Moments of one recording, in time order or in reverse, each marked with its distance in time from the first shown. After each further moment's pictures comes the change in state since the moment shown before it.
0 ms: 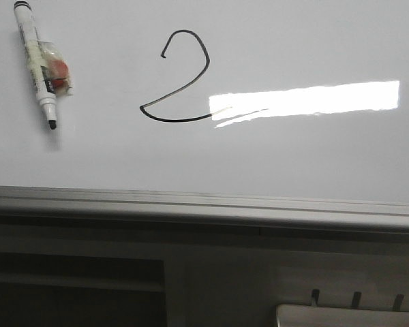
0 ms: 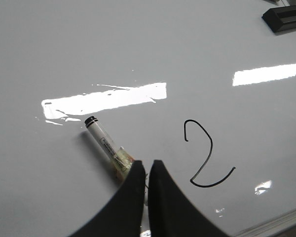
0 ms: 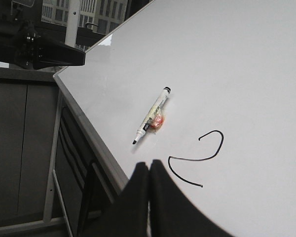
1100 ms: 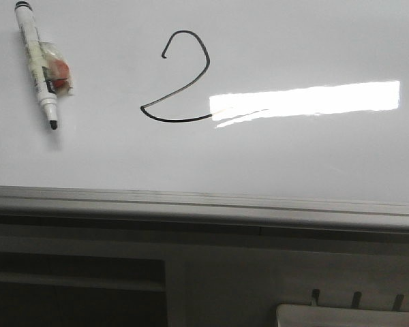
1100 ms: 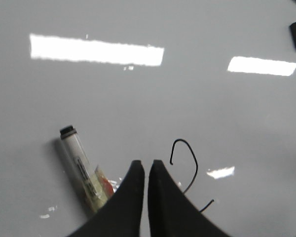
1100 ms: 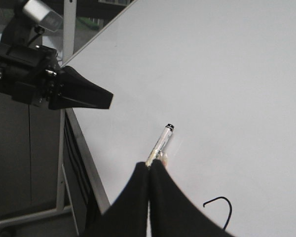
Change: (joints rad) left arm -0.002 0.338 -0.269 -0.215 0.066 0.000; right arm 0.000 0.558 -0.535 0.032 0.098 0.000
